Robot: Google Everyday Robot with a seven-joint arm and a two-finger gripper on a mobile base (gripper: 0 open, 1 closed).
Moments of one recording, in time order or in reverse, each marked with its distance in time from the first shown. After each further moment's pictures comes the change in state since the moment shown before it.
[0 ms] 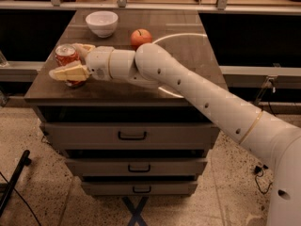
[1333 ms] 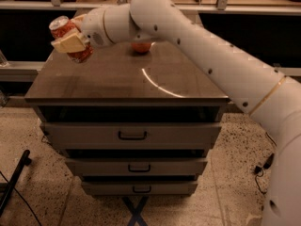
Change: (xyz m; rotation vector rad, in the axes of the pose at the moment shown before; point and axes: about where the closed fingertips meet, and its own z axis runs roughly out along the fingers) arm -0.068 -0.016 -0.015 0.005 0.224 -0.123
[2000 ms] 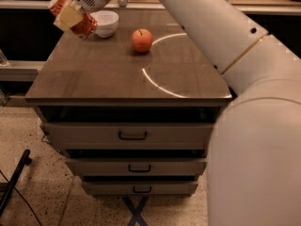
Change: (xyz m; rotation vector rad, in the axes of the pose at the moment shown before) arm -0.031 -0.047 -0.010 0.040 0.357 -0.091
